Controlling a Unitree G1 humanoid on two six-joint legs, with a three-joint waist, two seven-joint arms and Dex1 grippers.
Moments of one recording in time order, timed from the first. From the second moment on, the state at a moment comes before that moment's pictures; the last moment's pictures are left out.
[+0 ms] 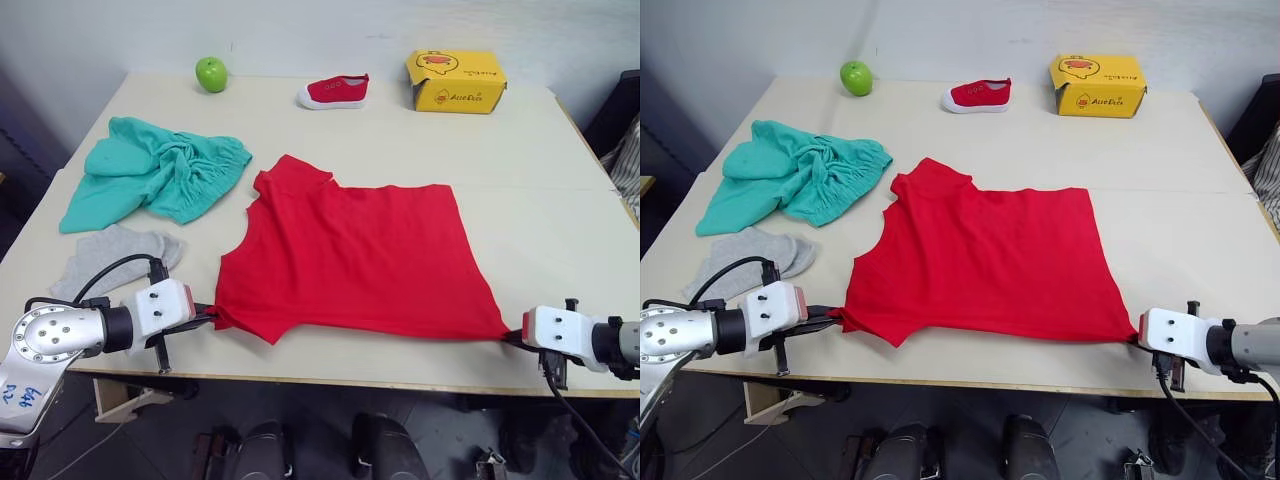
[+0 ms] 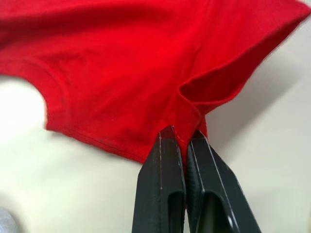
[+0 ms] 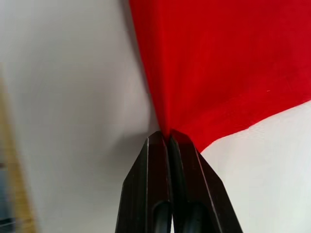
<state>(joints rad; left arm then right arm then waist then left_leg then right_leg) 0.09 1.01 0.19 -0.39 -0.31 0.29 -0.89 0.21 -1.26 -0.12 -0.09 0.23 0.02 1.06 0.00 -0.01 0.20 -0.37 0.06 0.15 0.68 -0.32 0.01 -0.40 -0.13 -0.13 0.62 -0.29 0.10</state>
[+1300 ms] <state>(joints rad) -0.45 0.98 -0.05 0.13 -0.31 0.48 -1.24 -0.33 -1.06 0.04 0.19 0.33 0.41 1.41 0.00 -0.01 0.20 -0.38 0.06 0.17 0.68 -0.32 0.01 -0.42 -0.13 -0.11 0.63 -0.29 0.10</state>
